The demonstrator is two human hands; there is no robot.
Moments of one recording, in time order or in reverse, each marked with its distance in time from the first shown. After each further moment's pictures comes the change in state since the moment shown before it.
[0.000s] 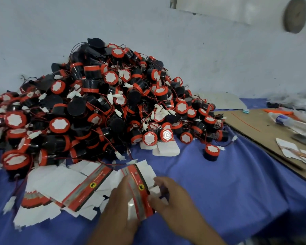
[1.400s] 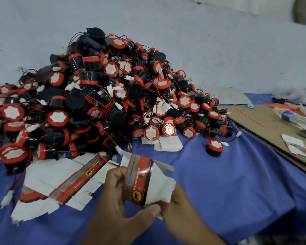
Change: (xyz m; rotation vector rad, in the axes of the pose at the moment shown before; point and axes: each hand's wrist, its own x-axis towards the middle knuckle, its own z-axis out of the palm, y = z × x) left_hand 0.000 0.028 -0.012 -0.911 0.133 0.281; right_hand -0.007 -0.029 0.014 0.961 -0.280 -0.019
